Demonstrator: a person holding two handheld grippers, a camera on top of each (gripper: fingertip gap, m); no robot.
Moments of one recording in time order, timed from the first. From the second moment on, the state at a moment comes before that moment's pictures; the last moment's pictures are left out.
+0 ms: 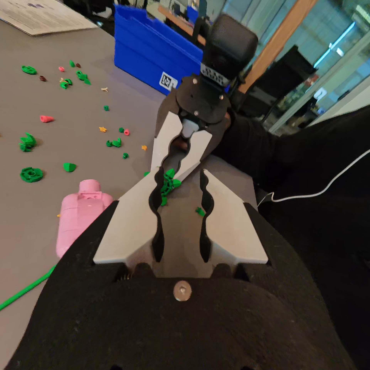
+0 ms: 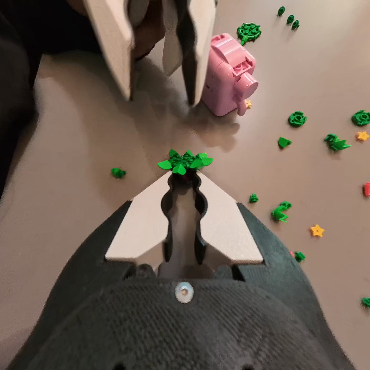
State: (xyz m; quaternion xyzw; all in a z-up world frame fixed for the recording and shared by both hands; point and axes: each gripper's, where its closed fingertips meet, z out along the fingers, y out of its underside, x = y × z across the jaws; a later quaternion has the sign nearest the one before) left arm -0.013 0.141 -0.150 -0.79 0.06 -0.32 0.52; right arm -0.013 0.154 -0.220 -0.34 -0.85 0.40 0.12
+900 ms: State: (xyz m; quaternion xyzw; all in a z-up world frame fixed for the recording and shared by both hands) left arm 0.031 0.146 -0.180 -0.84 0.14 -0.27 0.46; right arm -0.019 0.152 -0.220 -0.34 -0.84 0.38 0.15
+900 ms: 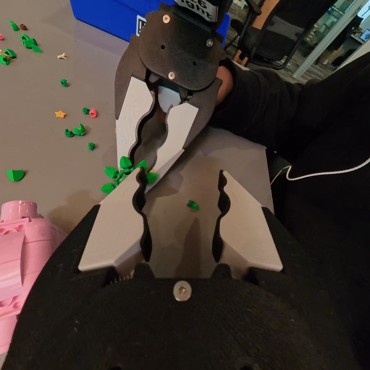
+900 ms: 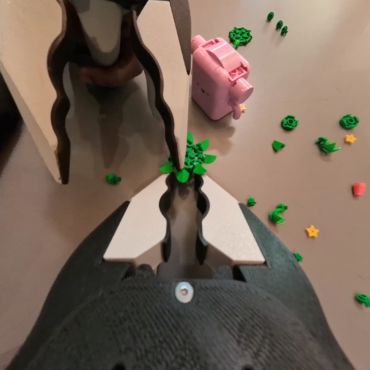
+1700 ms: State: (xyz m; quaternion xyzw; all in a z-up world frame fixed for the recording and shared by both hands) left arm 0.038 0.144 -0.189 -0.85 0.15 -0.27 0.43; right arm -0.006 0.192 -0.218 -0.38 -0.85 0.34 0.17
